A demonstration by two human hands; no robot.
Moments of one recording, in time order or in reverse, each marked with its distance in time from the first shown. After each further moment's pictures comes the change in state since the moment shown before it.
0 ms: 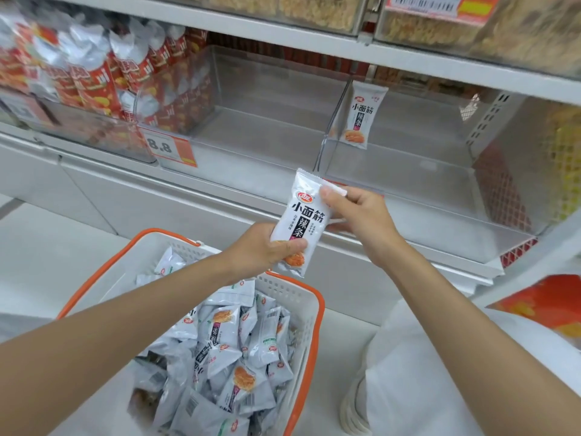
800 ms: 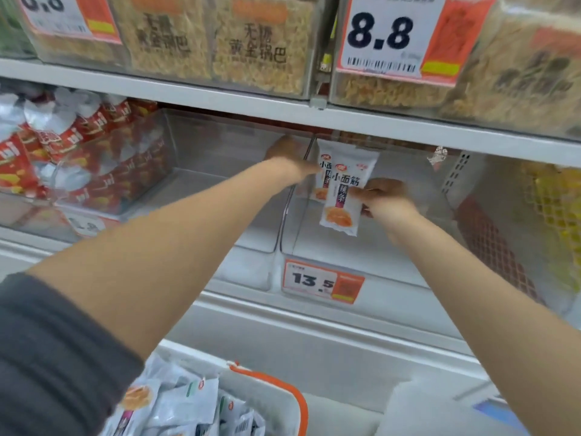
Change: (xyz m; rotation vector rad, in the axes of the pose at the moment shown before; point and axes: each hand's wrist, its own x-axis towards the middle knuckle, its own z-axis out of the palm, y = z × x) left_hand 0.234 0.145 -0.020 0.473 0.353 0.124; right_hand 0.150 -0.035 -0.100 -0.192 0.410 -0.016
